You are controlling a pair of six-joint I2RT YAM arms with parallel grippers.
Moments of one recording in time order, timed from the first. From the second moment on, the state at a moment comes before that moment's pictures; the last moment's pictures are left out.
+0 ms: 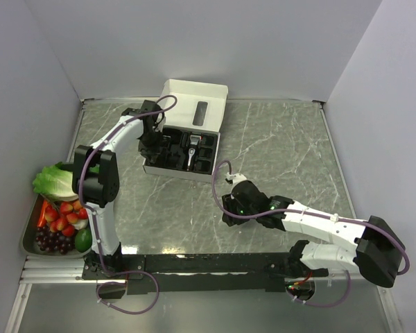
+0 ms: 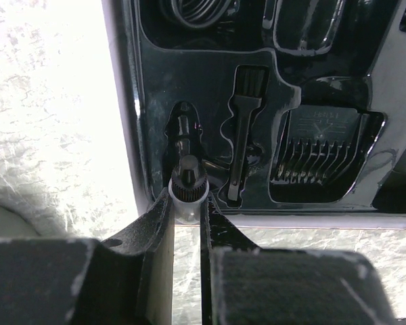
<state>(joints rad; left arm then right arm) -0.26 1.99 1.65 -0.96 -0.03 -0.13 0.92 1.12 0.59 -0.34 0.04 0.54</state>
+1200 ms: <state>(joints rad) -0.27 1.94 1.62 -0.95 -0.03 -0.13 0.94 1.14 0.59 -0.33 0.04 0.54</state>
